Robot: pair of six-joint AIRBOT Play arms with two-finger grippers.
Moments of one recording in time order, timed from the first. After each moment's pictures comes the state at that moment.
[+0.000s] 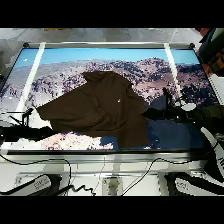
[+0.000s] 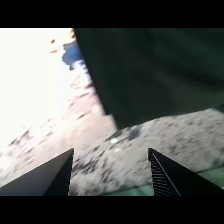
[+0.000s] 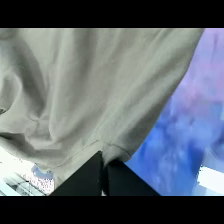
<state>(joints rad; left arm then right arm) 0.59 -1.28 0.66 0.99 -1.12 -0.82 -0.07 -1.30 0.78 -0.61 0.96 0.95</state>
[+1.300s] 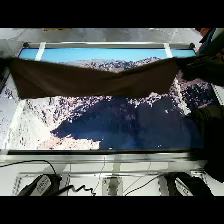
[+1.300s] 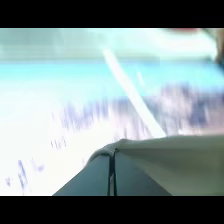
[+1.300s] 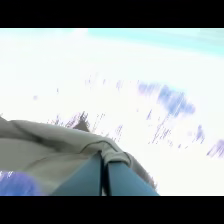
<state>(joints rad) 0.63 -0.98 1.36 0.33 -1.19 -0.64 -0.07 -0.86 1.36 -0.90 0.94 1.02</state>
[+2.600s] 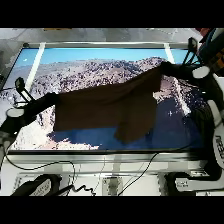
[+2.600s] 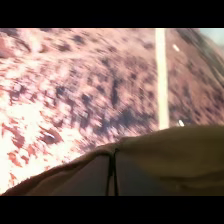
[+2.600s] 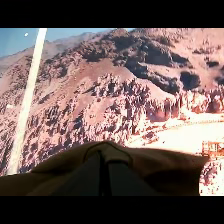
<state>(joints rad) 0.14 -1.11 0.71 0.42 -0.36 -0.90 -0.07 -1.51 1.41 -0.85 0.62 1.25</state>
